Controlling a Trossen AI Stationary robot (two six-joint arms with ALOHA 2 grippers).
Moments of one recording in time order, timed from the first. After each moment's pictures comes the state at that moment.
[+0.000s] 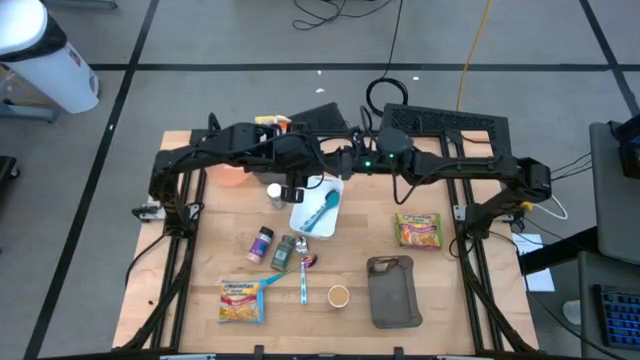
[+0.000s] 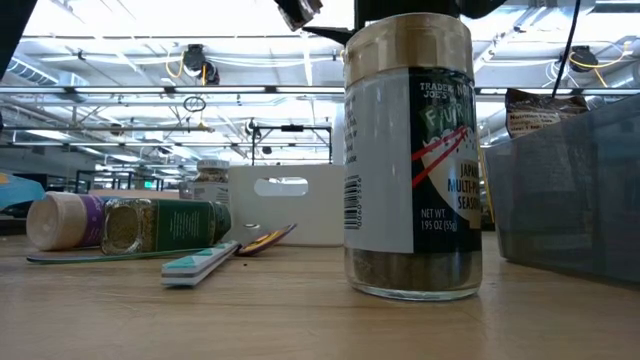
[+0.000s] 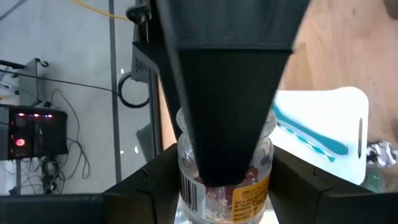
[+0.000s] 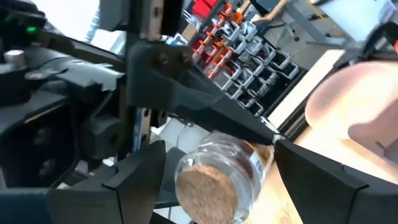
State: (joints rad) left arm 0.06 1.84 2.22 -1.36 -0.32 0.36; right arm -0.22 1.49 1.13 0.40 -0.18 0.92
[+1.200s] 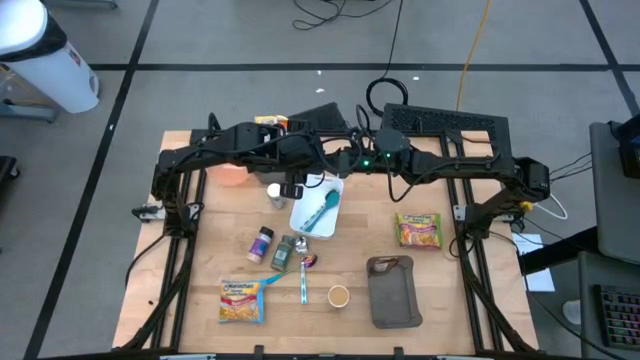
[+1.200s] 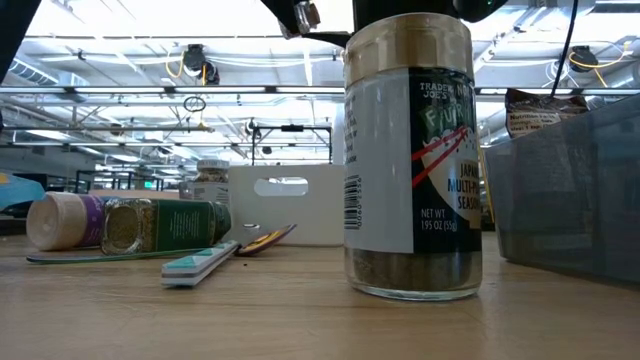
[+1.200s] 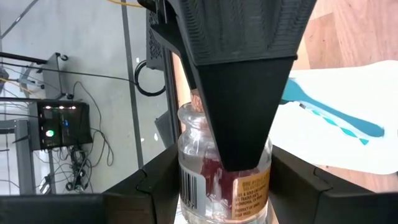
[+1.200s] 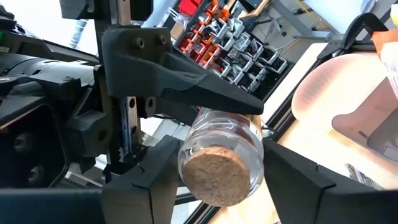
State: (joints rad) left arm 0.07 1.86 2.22 -1.37 -0.41 0.43; right arm -0.22 1.50 1.13 0.38 -0.18 0.95
